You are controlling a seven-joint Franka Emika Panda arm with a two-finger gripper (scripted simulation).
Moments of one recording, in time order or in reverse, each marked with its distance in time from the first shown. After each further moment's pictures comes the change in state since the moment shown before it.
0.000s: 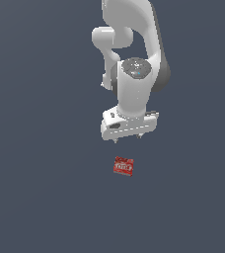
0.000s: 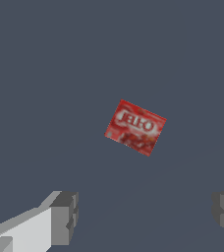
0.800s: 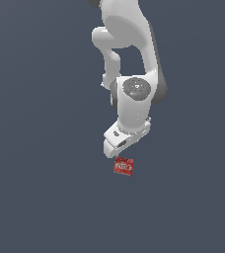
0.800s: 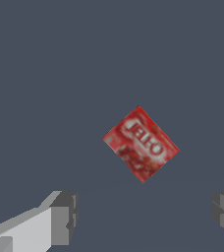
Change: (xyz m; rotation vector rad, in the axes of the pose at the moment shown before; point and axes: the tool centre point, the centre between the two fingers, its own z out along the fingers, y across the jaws) arm 0.019 0.007 0.039 -0.012 -0.021 -0.407
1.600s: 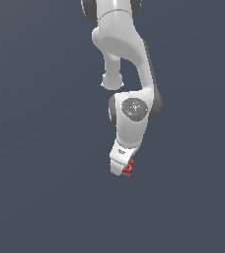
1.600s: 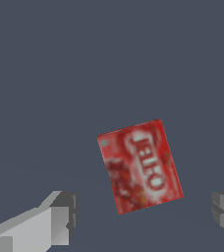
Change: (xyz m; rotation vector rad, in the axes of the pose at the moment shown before) arm 0.014 0.014 0.045 0.005 -0.010 -0.453
